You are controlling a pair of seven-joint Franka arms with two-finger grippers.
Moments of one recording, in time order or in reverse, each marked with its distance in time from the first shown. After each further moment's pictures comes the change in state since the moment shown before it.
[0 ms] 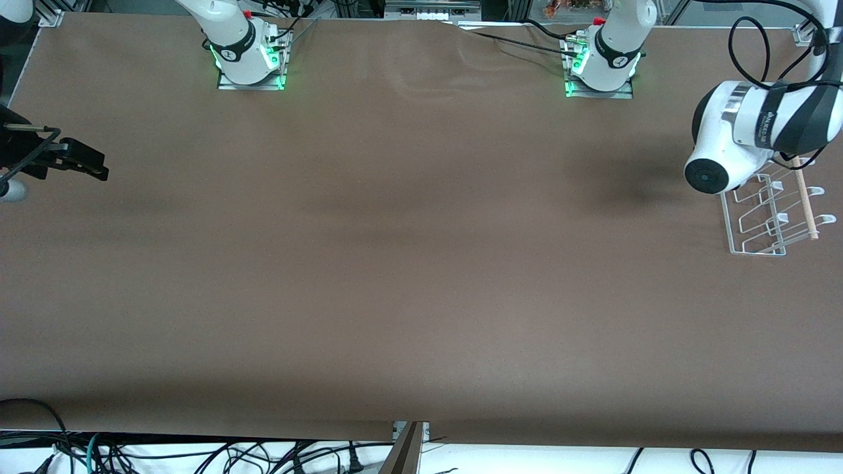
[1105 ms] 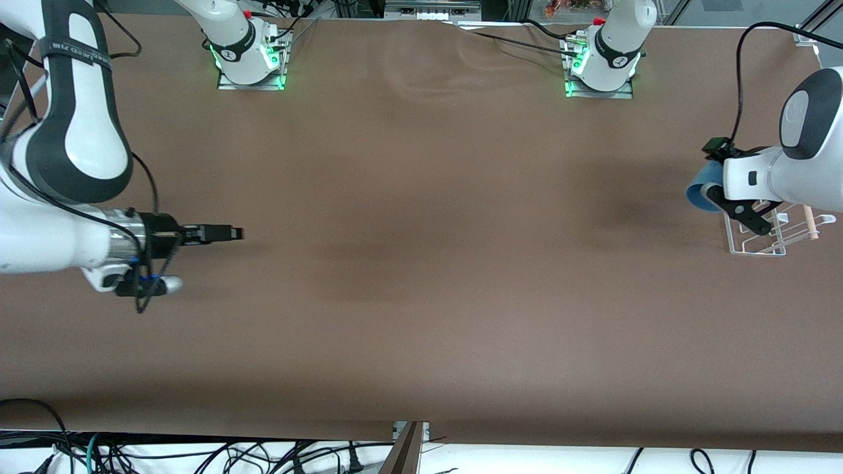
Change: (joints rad) left arm -0.060 0.124 0.098 0.564 -0.699 -0.056 -0.007; right arm 0.058 0.360 -0.029 0.111 0.361 0.033 -0.018
